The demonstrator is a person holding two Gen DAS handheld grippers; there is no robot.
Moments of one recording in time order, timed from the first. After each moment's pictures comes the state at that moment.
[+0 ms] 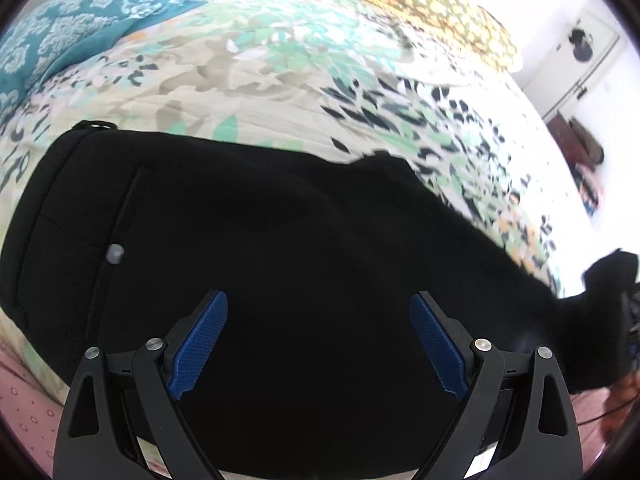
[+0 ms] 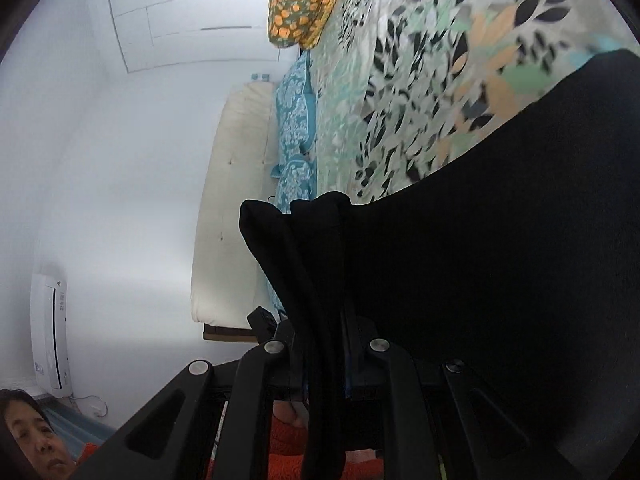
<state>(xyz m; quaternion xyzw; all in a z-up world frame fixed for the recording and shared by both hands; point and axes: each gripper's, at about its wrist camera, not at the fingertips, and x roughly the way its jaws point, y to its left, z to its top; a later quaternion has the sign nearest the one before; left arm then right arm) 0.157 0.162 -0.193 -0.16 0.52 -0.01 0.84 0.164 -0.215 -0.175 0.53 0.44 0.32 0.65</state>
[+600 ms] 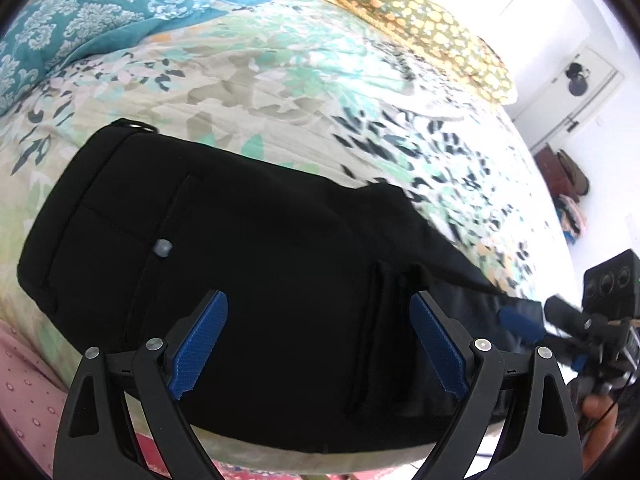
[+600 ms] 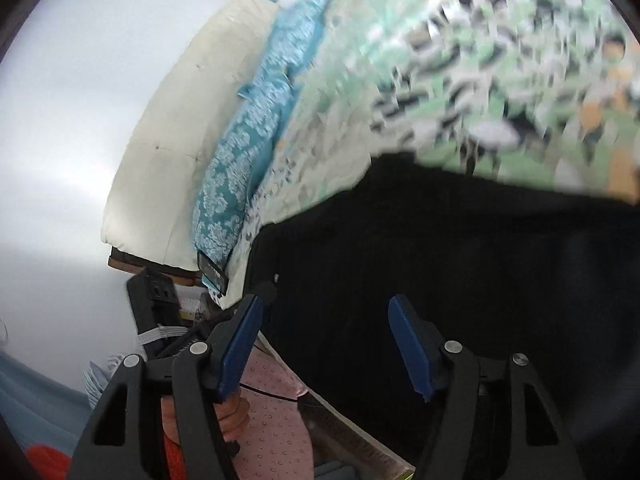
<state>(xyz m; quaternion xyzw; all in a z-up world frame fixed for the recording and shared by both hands) 0.133 0.188 -0.172 -0.22 0.49 -0.03 0.84 0.189 -0.083 -0.146 0.31 0.48 0.30 0.77</state>
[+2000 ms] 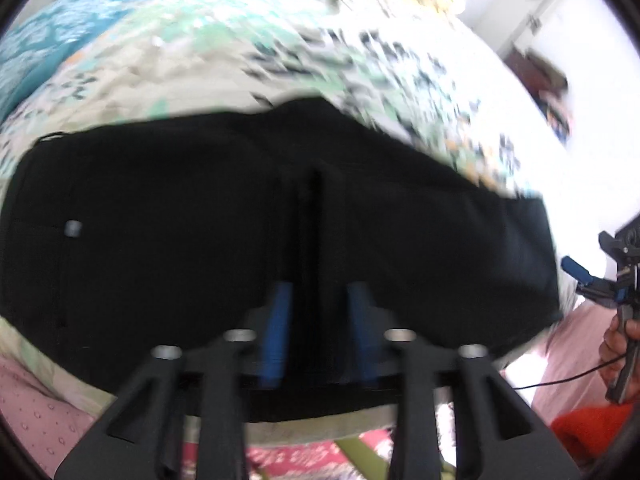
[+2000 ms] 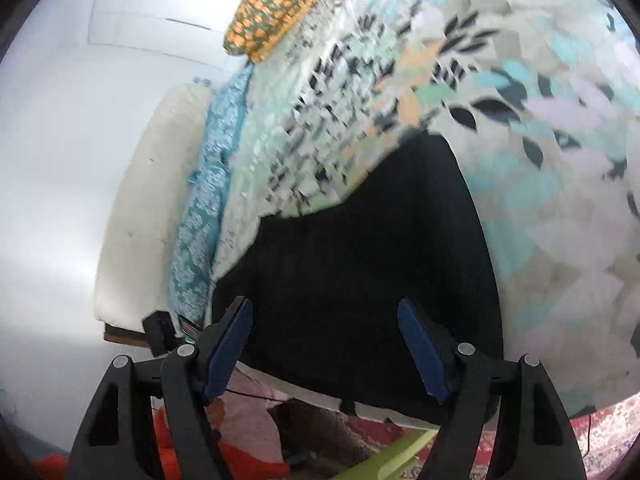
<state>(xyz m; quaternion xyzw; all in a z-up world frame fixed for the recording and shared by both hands) 0.126 0.129 -0.182 -0.10 0.54 -0.09 0.83 0.097 -0.269 -0.150 0.43 0.44 0.17 0.77</state>
